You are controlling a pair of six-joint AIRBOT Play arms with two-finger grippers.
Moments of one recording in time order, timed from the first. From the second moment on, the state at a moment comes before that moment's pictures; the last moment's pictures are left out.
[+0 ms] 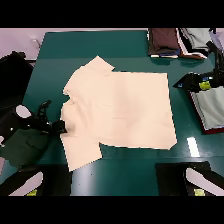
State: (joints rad) left arm 0.05 -1.03 0.57 1.16 -1.12 -1.48; right arm -0.24 -1.10 1.21 -0.97 1.39 1.34
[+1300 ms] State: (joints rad) left arm 0.02 -0.91 0.96 1.14 -1.20 -1.45; right arm -0.11 -1.00 0.75 -1.13 1.32 1.41
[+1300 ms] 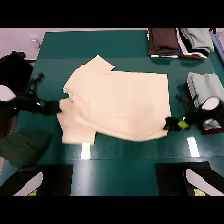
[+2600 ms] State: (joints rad) left arm 0.02 -1.24 1.76 1.19 -1.37 -1.51; right arm -0.23 -1.23 1.82 -1.21 1.58 1.45
